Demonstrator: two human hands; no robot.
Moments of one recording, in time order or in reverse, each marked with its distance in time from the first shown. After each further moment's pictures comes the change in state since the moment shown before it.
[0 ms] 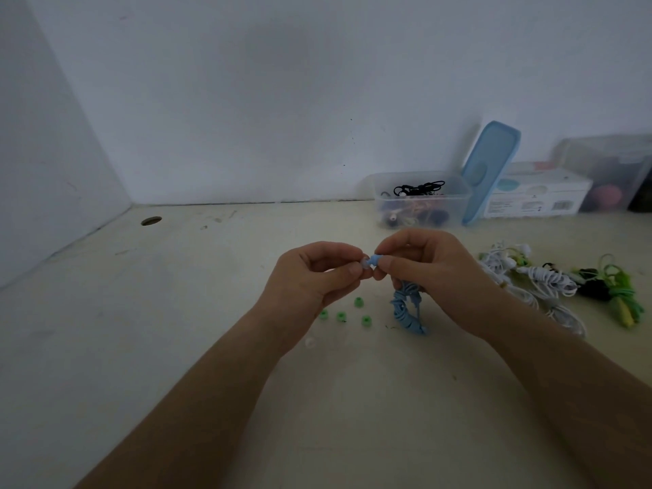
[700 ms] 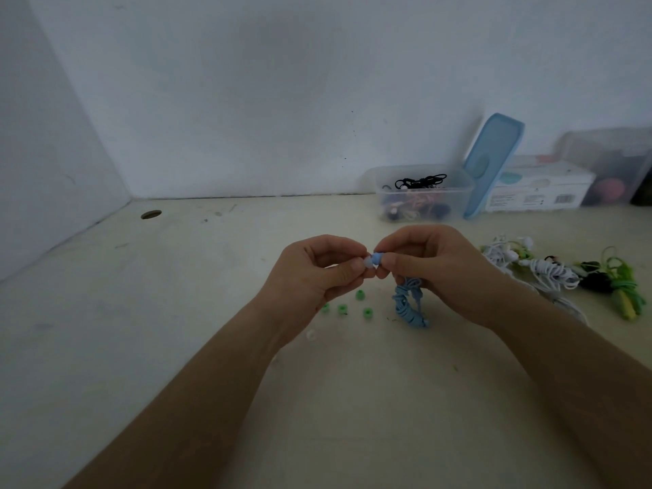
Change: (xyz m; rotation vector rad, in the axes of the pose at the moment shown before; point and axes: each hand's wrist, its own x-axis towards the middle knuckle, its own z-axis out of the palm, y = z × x) left_hand -0.002 0.001 -0.001 -0.015 -0.053 -0.009; right_hand -0.001 -0.001 -0.005 0.009 -0.099 0.036
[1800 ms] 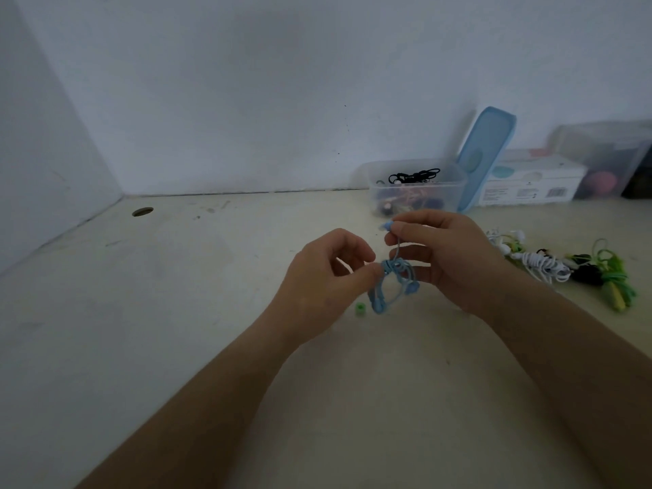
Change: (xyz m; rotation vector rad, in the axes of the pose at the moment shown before) left_hand -0.004 -0.006 0.018 0.740 0.063 0.269; right_hand 0.002 -0.011 -0.001 0.233 0.307 0.233
